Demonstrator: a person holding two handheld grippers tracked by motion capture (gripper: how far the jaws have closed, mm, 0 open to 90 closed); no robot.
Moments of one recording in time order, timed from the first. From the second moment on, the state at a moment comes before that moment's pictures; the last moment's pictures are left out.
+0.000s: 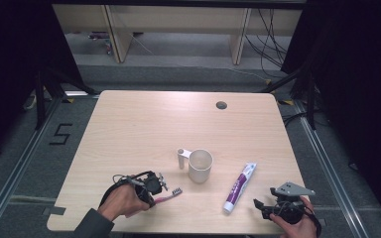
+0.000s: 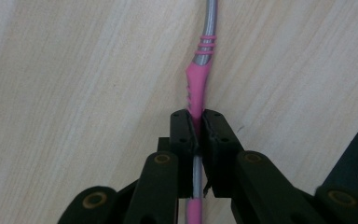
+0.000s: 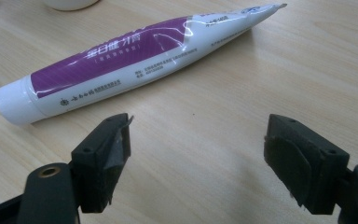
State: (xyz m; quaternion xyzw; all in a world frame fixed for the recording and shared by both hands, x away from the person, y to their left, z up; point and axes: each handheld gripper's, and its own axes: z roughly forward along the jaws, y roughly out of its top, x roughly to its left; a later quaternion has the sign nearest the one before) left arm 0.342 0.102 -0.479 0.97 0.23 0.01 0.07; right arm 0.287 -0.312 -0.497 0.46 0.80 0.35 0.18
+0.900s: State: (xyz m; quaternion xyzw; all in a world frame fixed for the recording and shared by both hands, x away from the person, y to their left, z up) left arm 0.339 0.122 -0.451 0.96 0.20 0.06 0.17; right arm 0.288 -0.316 -0.495 0.46 0.79 0.35 0.18
